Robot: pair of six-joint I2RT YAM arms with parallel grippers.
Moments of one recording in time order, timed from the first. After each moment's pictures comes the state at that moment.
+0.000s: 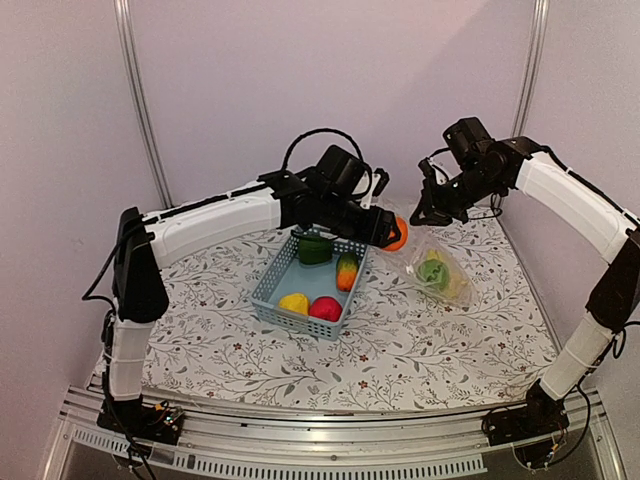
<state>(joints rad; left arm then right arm) -0.94 2.15 2.06 -0.57 0.09 -0.37 0.49 1.65 1.70 -1.00 -0.31 0.44</state>
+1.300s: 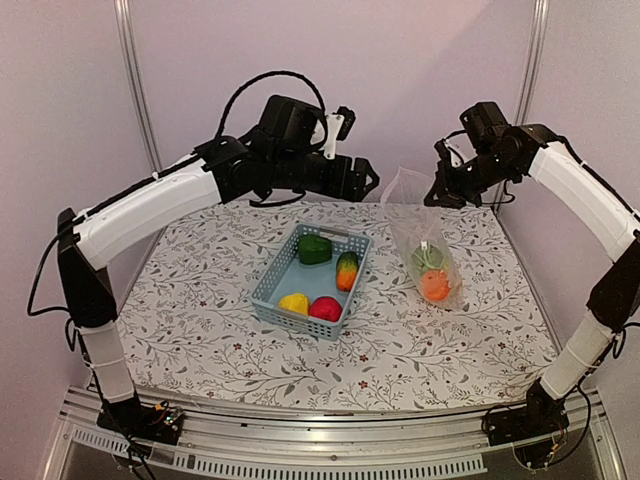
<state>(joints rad) -0.92 1.90 2.01 -0.53 -0.07 -0.28 0.43 1.64 1.79 -1.04 -0.28 0.41</state>
